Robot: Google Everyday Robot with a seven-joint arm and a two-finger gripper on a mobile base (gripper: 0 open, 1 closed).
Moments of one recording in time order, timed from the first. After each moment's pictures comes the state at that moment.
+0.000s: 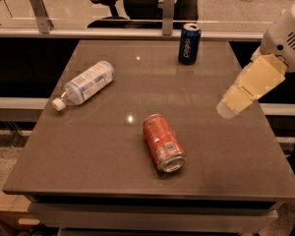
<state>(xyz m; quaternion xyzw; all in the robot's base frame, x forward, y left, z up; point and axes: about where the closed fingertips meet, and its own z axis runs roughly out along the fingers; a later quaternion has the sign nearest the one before) 0.440 -0.174 0.971 -0.43 0.88 0.11 0.18</state>
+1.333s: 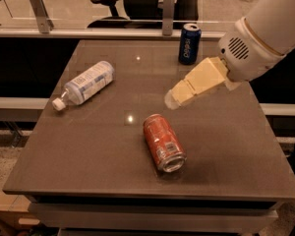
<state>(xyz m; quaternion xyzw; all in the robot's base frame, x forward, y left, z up) 0.446 -0.113 0.942 -0.28 0.93 0.19 0.14</state>
